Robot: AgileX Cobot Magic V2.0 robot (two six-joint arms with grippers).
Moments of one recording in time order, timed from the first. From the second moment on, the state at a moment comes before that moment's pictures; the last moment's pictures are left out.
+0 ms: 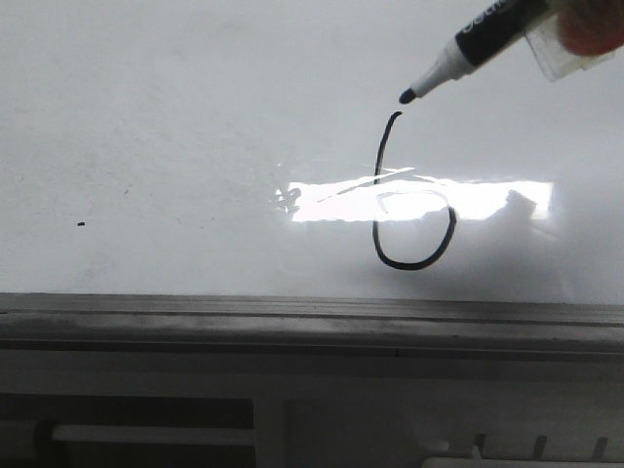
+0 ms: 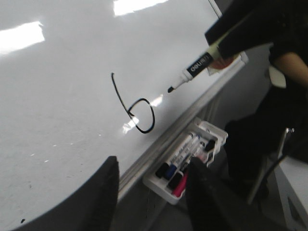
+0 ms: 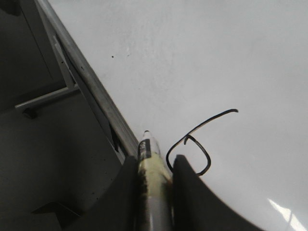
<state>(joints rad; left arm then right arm) -0.76 0.65 -0.54 -0.76 0.44 0.77 0.54 0.81 -0.79 0.40 0.65 -0.64</state>
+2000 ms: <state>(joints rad) -0.95 1.22 -0.87 -0.74 0.61 1.07 0.81 0.90 -0.79 0.41 0.57 -0.70</state>
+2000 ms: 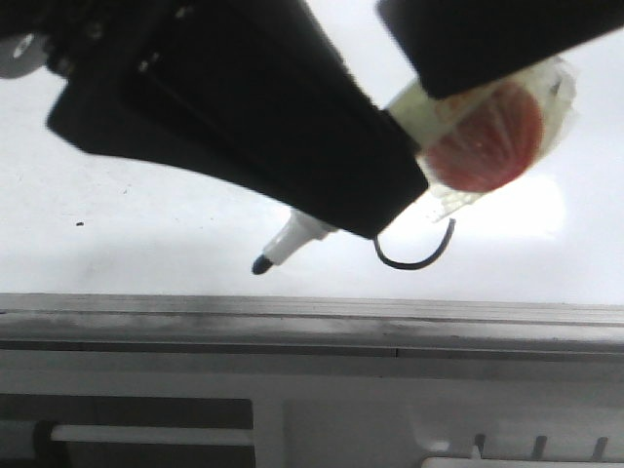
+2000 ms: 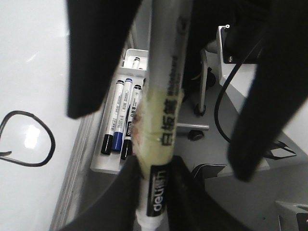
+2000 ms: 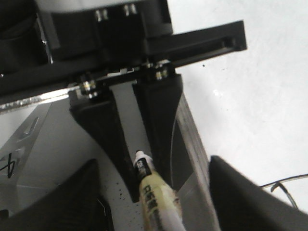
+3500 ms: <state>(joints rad) -1.09 1.39 -0.67 -1.33 -0.50 0.72 0.61 0.55 -0.79 0.40 0.67 -0.68</state>
